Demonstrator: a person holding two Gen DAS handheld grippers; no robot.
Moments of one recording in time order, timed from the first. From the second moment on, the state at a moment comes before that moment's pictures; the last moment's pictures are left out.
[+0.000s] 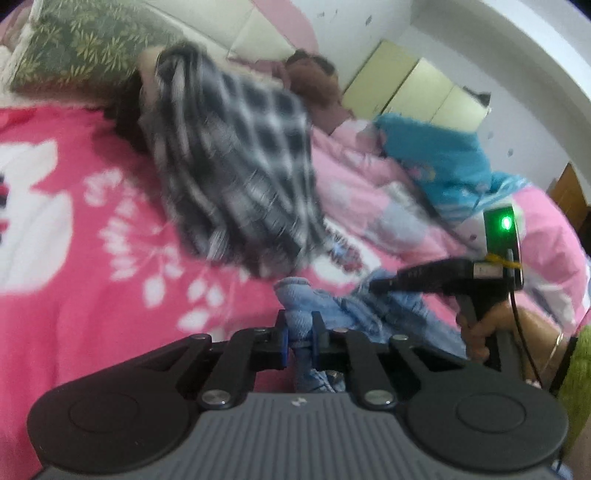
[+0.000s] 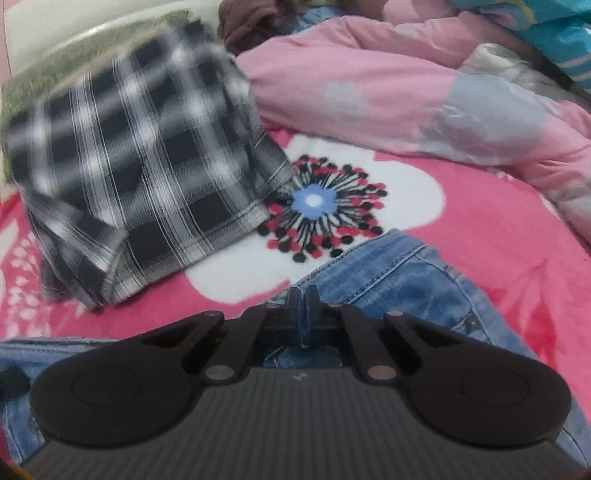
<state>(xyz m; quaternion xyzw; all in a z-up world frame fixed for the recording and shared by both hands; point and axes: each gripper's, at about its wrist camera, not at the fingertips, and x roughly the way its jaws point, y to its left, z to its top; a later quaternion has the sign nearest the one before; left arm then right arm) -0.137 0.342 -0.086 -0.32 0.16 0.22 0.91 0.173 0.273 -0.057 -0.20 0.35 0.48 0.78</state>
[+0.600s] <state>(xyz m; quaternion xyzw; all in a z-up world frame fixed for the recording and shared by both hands) -0.147 0.358 -0.038 -0.26 0.14 0.22 0.93 0.188 0.072 0.035 -0.09 0.31 0.45 0.83</state>
